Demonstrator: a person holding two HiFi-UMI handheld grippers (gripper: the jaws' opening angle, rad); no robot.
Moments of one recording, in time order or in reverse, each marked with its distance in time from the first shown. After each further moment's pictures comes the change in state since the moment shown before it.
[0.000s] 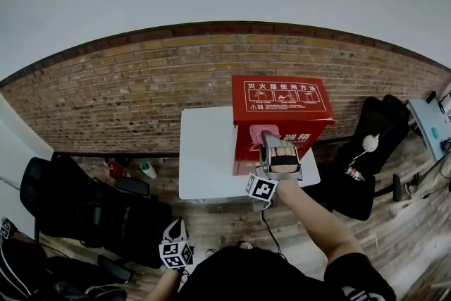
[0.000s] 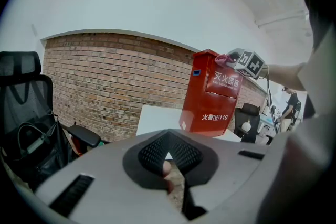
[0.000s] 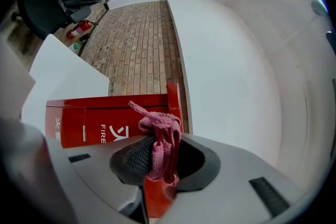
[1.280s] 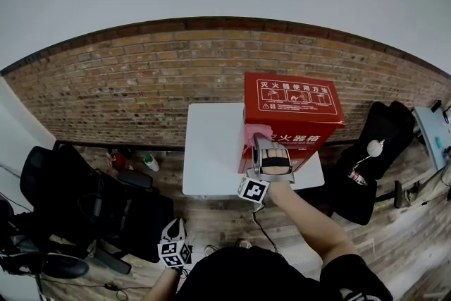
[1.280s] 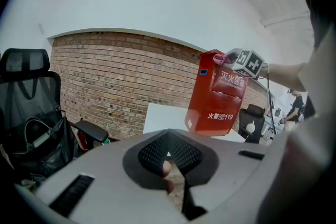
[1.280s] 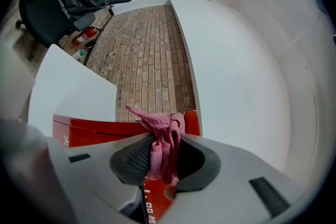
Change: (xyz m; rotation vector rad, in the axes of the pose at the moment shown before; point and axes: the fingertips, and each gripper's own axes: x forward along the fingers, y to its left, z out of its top) left arm -0.012 0.022 -0.010 -0.039 0.006 0.049; right arm 0.002 0.031 0.053 -0.013 -0.039 0.075
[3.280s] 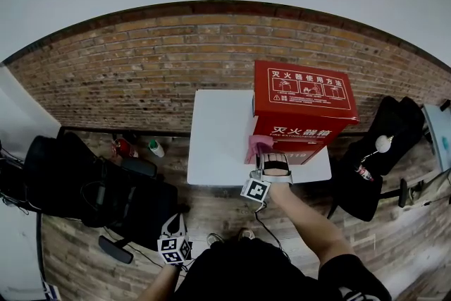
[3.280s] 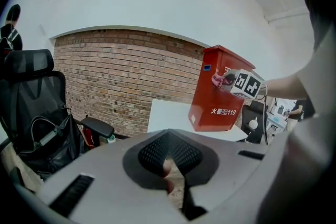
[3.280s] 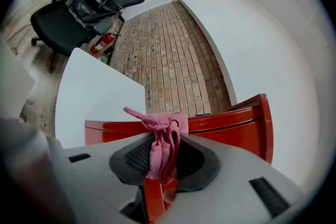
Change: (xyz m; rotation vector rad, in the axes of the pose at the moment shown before) left arm -0.010 0.012 -0.011 -0.004 0.049 0.037; right arm 0.002 0.135 -0.007 0.032 0.003 0.246
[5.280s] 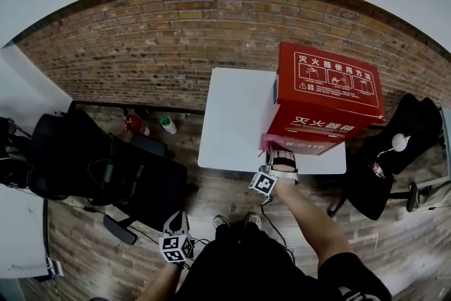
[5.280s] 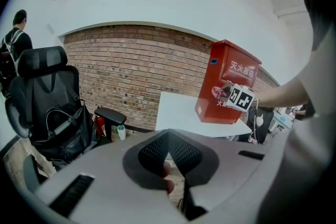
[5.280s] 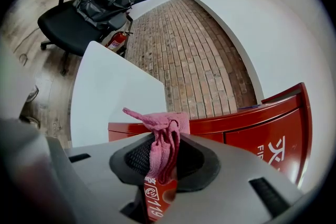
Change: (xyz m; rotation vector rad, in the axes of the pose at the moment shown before) left arm -0.034 0.018 -0.030 -0.029 0.065 0.088; right arm 0.026 0.102 -0.003 0.009 0.020 0.138
